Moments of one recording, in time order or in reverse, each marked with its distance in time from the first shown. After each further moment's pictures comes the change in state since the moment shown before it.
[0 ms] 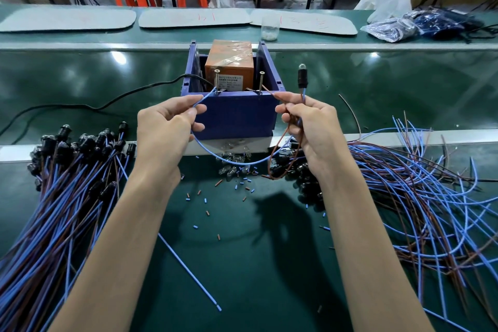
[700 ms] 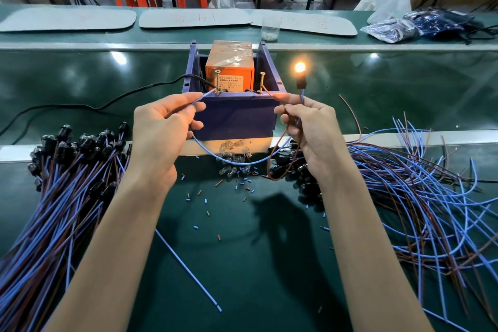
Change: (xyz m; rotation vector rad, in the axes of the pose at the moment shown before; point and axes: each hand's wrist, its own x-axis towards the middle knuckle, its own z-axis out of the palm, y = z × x) left_hand 0.000 0.007 -0.006 0.011 -0.026 0.027; right_hand -0.002 -0.002 0.003 0.008 0.019 0.023
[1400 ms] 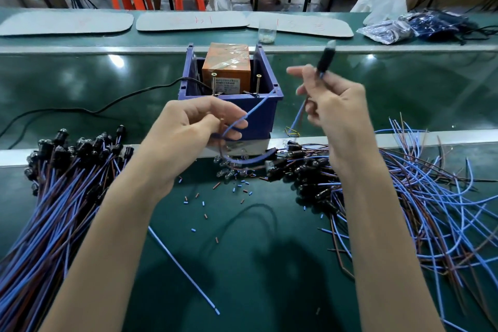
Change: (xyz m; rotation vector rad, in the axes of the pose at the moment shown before) left_hand -0.022 0.024 0.003 0.112 -0.481 0.139; right_hand -0.024 -0.038 -0.007 -0.320 0.080 -0.294
